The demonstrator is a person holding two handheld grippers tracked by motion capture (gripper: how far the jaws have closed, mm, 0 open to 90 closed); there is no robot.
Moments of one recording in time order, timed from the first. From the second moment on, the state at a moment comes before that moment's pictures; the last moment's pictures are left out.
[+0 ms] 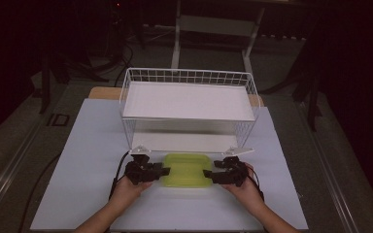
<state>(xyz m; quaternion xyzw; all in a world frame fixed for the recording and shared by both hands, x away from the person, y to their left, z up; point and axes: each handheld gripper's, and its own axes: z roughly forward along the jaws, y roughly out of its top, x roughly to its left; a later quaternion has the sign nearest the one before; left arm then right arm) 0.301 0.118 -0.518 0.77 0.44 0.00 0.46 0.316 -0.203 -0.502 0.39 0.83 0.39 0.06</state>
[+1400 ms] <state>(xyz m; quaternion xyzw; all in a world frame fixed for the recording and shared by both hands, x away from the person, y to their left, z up) 0.259 0.117 -0.514 0.76 0.45 0.00 0.47 0.279 -0.203 -0.490 0.41 0.82 0.40 0.02</state>
